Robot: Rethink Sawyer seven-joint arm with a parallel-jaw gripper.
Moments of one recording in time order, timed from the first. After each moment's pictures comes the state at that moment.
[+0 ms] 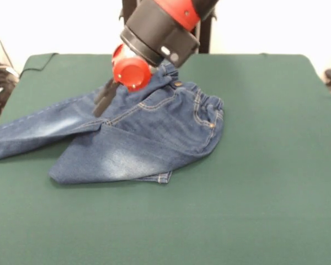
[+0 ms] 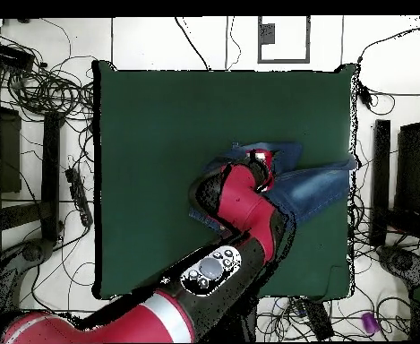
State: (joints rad) arm 0.26 -0.19 -0.75 1.55 0.57 0.04 2.90
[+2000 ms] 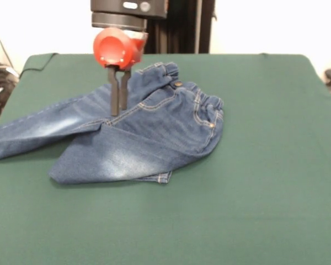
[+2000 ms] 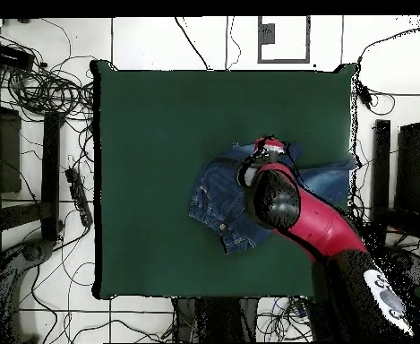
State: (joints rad) arm -0.44 -0.69 0.12 1.83 0.14 -0.01 2.90
